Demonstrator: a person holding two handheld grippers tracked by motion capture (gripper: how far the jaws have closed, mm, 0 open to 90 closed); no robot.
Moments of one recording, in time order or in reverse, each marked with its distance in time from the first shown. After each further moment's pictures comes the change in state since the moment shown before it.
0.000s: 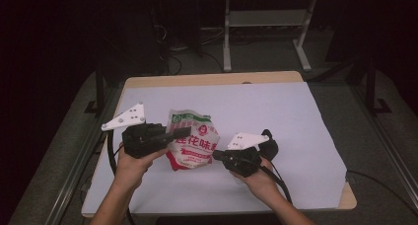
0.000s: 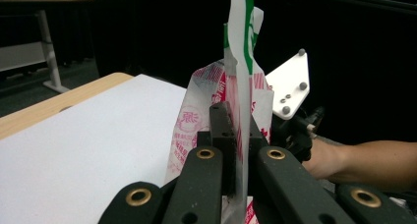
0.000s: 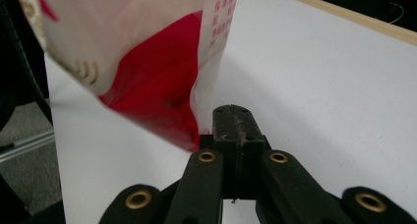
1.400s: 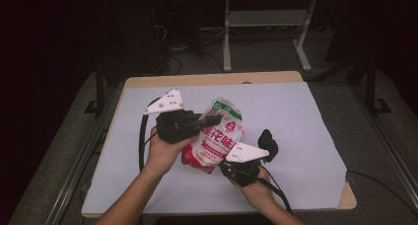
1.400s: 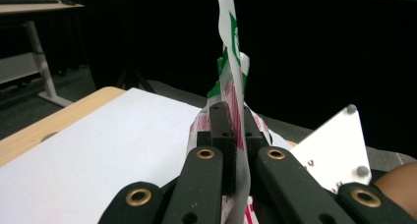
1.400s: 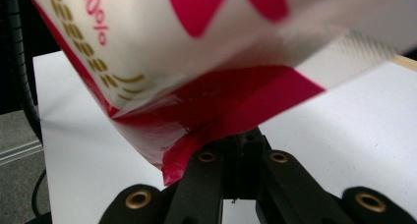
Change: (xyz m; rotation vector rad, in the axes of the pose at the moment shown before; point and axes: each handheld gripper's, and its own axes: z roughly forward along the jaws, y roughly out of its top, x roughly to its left) left arm -0.003 0.026 0.072 0.020 -0.018 0.043; right arm 0.019 -0.017 0.001 -0.074 -0.058 -0.044
